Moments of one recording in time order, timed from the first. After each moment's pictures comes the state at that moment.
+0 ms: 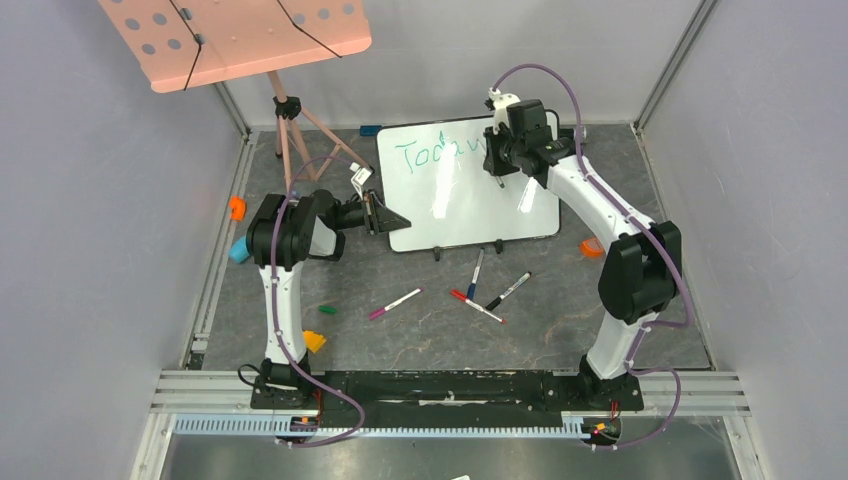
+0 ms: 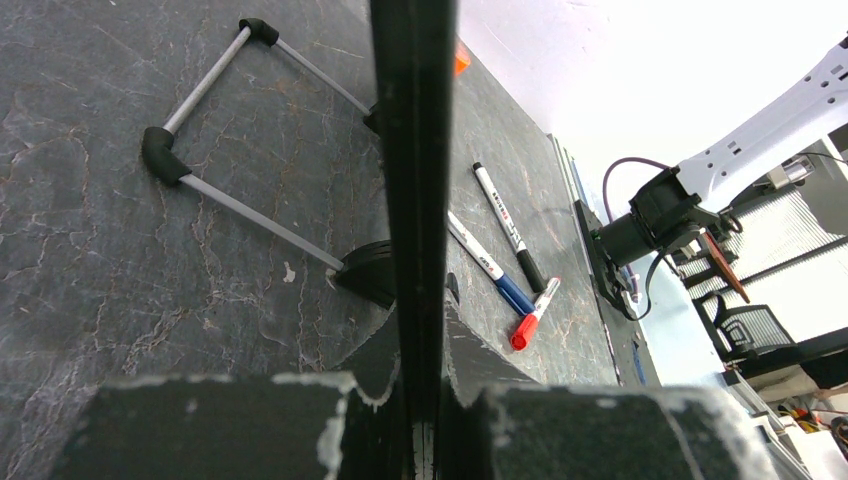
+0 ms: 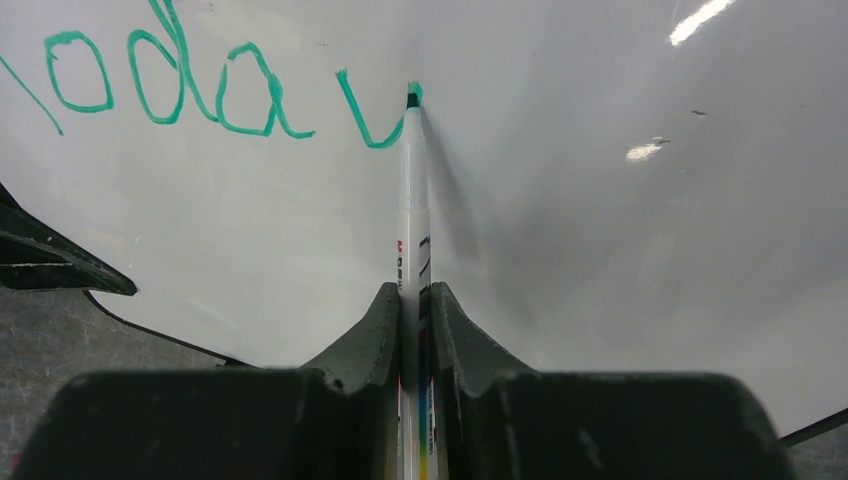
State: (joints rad) left arm -0.13 2.29 0.96 1.50 1.28 -0.90; right arm 0.36 1.81 1.62 -0.48 -0.07 0.05
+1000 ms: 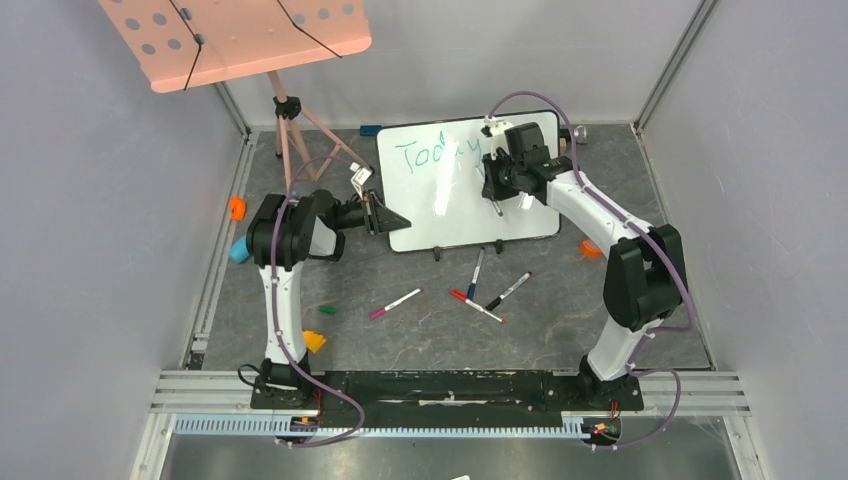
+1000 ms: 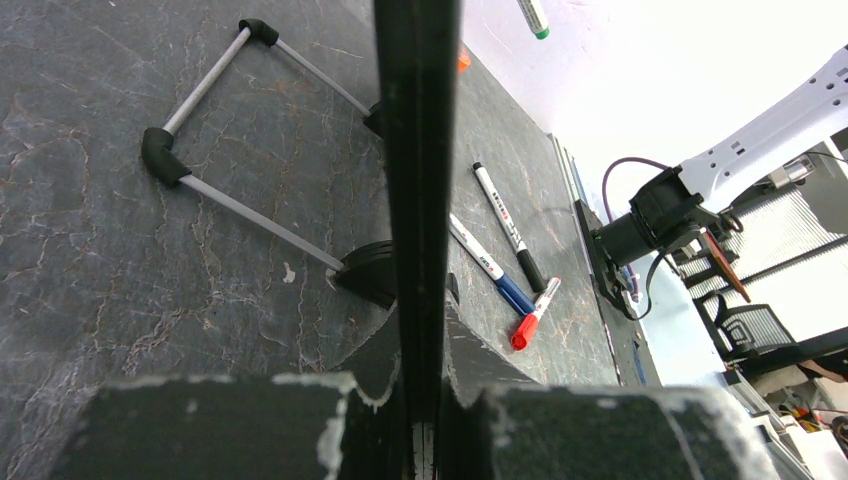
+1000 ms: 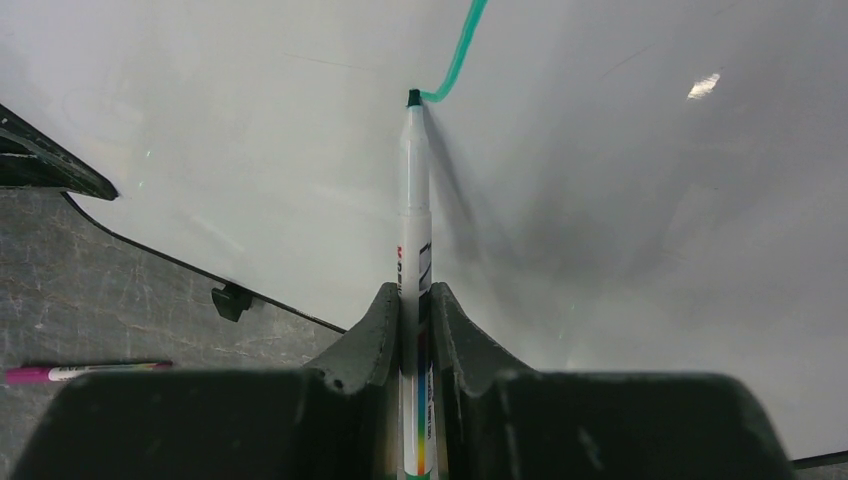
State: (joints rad) left arm -0.13 2.29 0.96 1.50 1.28 -0.90; right arm 0.36 1.76 1.43 -0.45 -0.15 0.04
